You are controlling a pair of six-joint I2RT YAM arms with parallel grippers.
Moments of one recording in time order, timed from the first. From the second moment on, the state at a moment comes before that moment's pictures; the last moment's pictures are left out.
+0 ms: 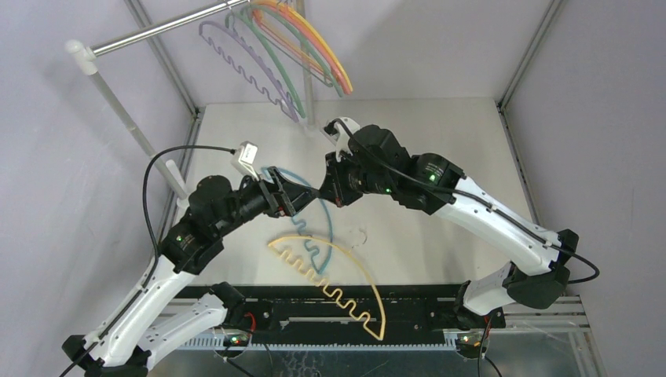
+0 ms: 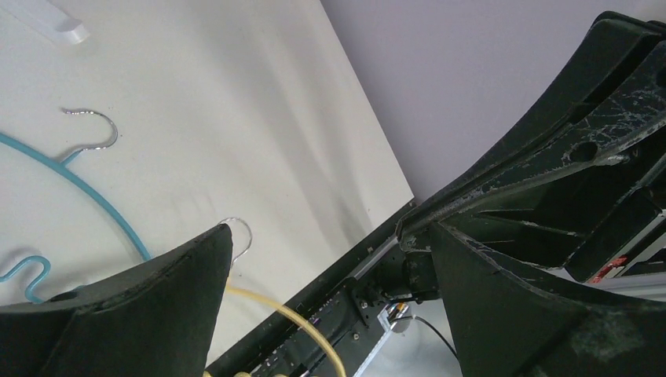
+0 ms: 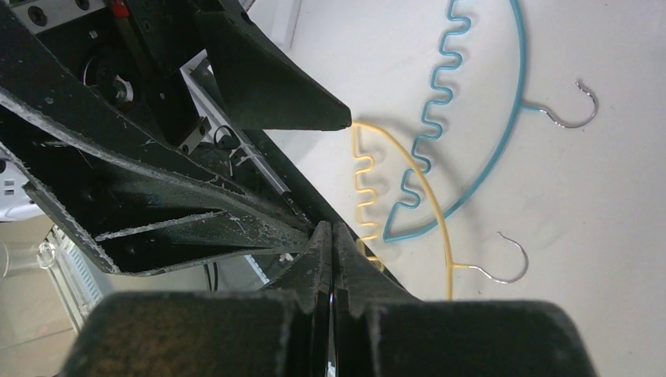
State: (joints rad) left arm -0.64 0.74 0.92 -0.36 0.19 -0.75; right arm 1.04 1.45 1.74 -0.86 -0.03 0.47
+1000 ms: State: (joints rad) left arm -0.65 0.63 0.74 -0.49 0.03 -0.79; right arm 1.00 1.21 0.77 -0.73 0.01 0.57
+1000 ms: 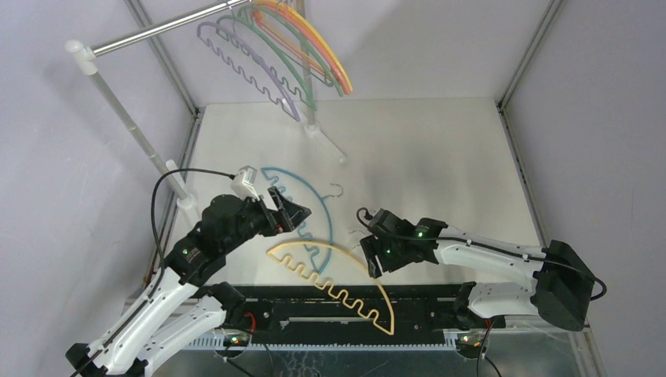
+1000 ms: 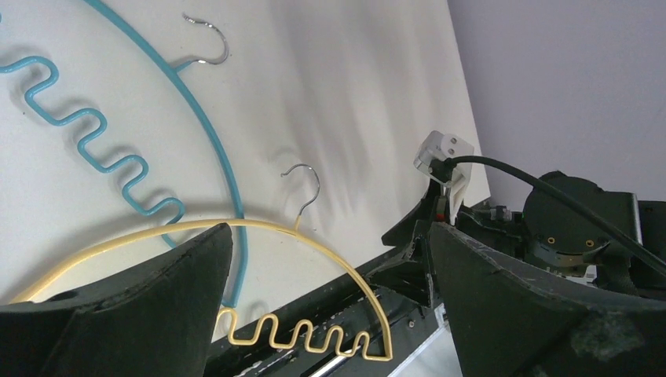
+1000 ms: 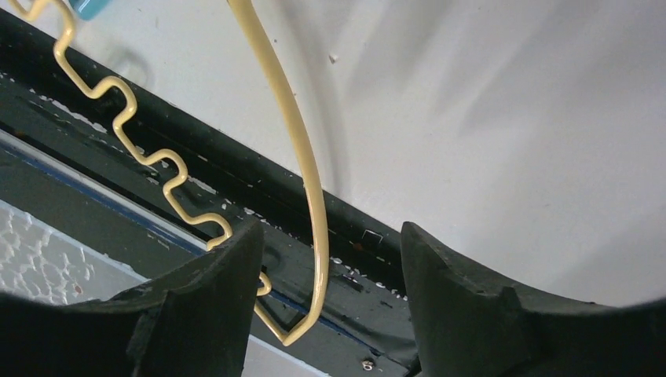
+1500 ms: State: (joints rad) left arm -0.65 0.63 0.71 -0.47 -0.02 -0.79; right arm 1.04 1.25 0.62 -0.60 -0.10 0.65
